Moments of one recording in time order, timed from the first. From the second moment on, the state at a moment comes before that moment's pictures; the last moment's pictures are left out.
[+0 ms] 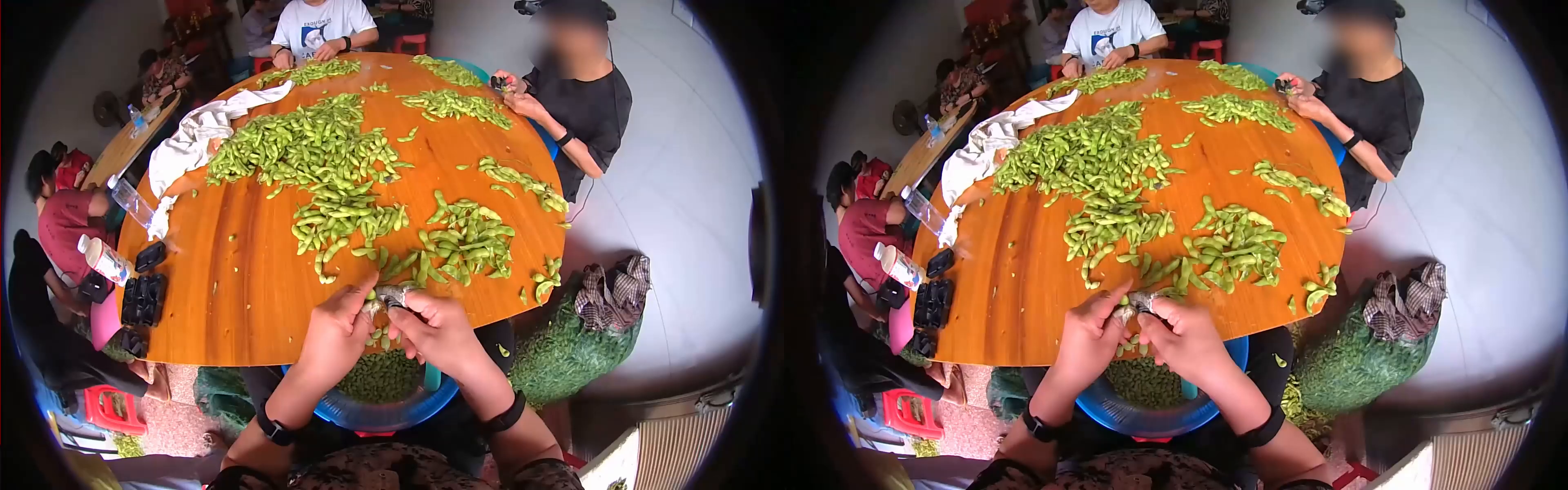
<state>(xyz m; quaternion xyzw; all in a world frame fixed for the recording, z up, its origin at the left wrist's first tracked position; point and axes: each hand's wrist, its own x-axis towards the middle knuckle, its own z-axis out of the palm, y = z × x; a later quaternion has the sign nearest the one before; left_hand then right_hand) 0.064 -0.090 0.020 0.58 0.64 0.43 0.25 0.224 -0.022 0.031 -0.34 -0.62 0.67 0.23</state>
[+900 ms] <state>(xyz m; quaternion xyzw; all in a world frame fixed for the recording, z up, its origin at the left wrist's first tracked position) 0.056 -0.088 -0.004 0.46 0.48 0.56 0.51 0.222 -0.024 0.024 -0.35 -0.56 0.72 0.23</state>
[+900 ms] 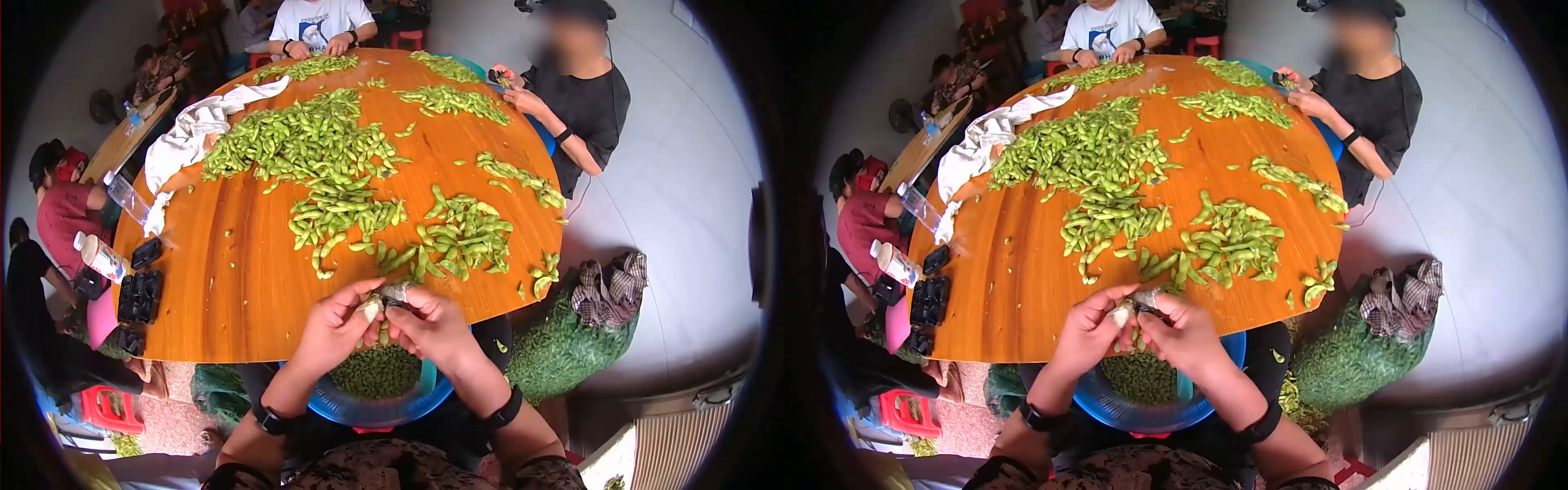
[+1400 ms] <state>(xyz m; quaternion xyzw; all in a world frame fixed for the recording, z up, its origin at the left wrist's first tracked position) 0.055 -0.104 0.030 0.71 0.63 0.31 -0.03 0.264 0.019 0.013 -0.41 -0.83 0.12 0.36</state>
